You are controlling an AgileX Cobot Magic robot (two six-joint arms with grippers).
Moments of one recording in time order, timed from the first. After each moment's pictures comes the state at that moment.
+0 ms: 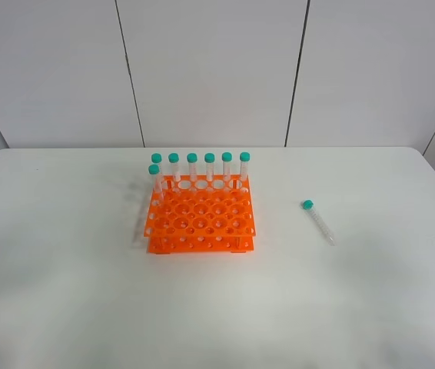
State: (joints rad) left arm -0.08 0.00 -0.57 -0.04 1.17 -0.12; right arm -0.07 -0.01 -0.49 -0.02 1.03 0.01
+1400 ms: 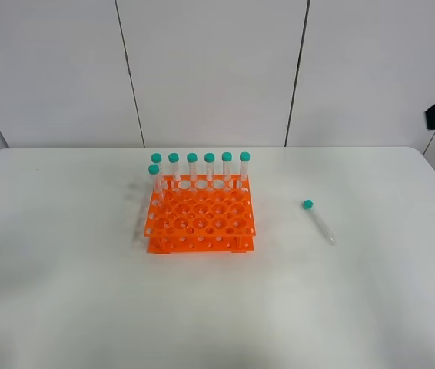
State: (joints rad) left arm -0.08 0.00 -0.57 -0.04 1.17 -0.12; right arm -0.07 1.12 -1.16 0.25 1.03 -0.26
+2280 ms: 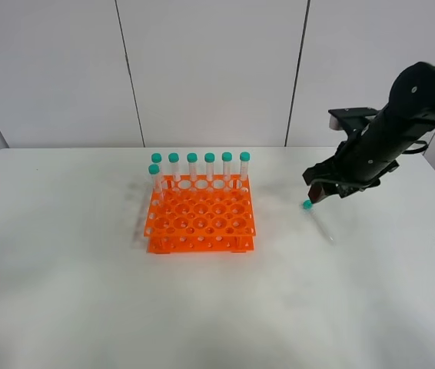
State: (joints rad) left arm -0.08 0.00 -0.57 -0.04 1.17 -0.12; right arm 0.13 1.79 -1.19 0.16 0.73 -0.22
